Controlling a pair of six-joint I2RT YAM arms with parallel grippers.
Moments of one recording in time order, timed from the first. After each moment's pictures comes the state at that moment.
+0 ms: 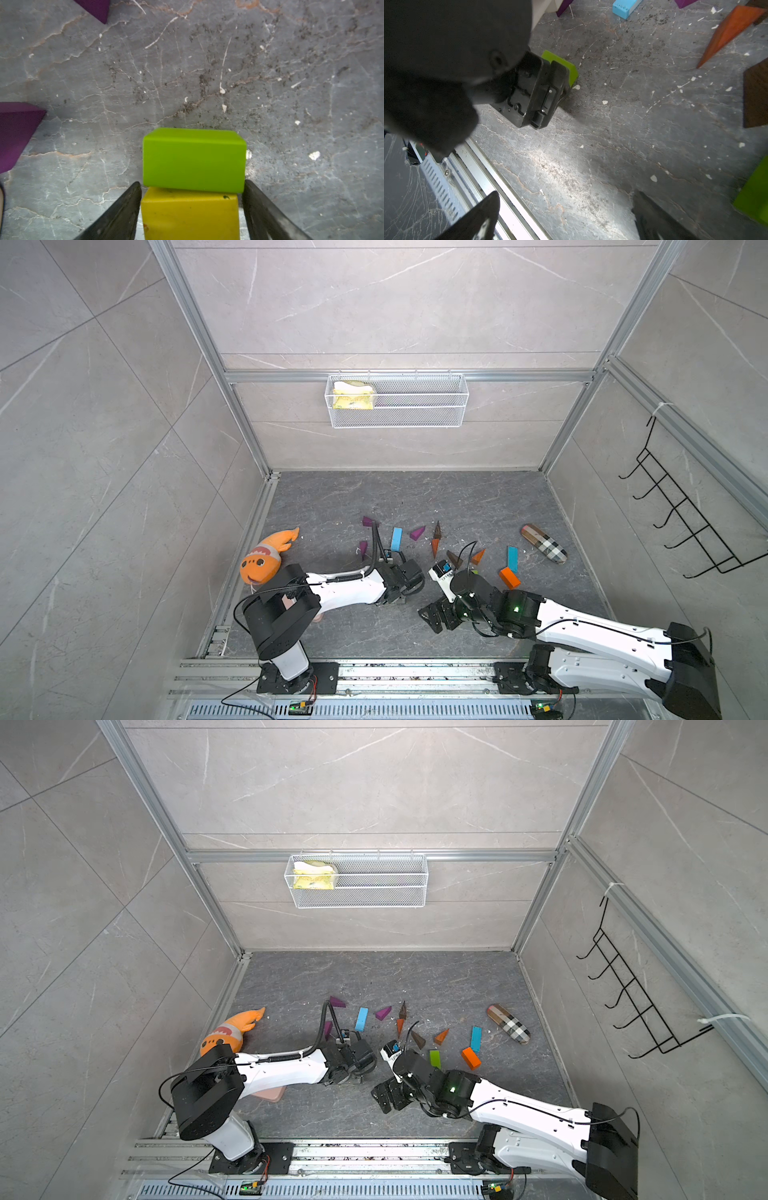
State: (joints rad) left arm -1.03 1.66 0.95 -0.68 -0.36 -1.00; right arm 1.04 1.06 0.65 -0.43 0.01 0.48
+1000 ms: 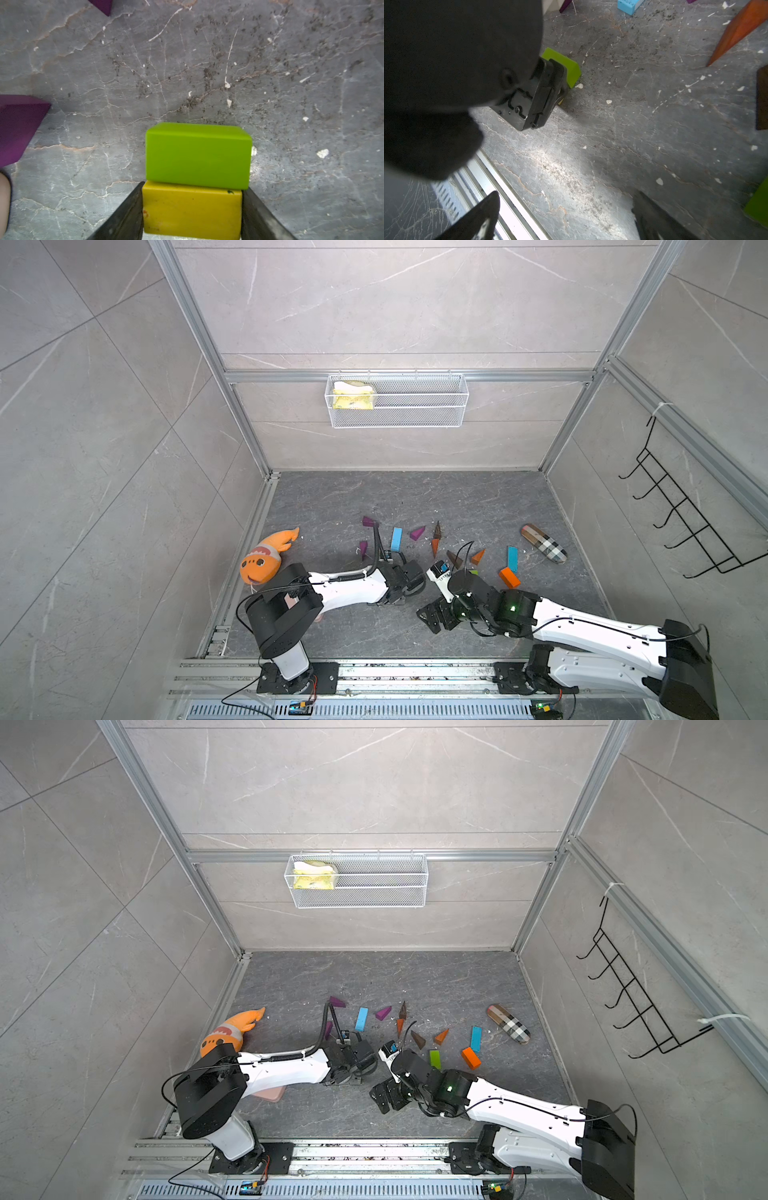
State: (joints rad) left arm -1.03 1.67 0.97 -0.72 -0.36 -1.01; right arm 1.04 1.08 0.65 -0.41 -0.01 0.48
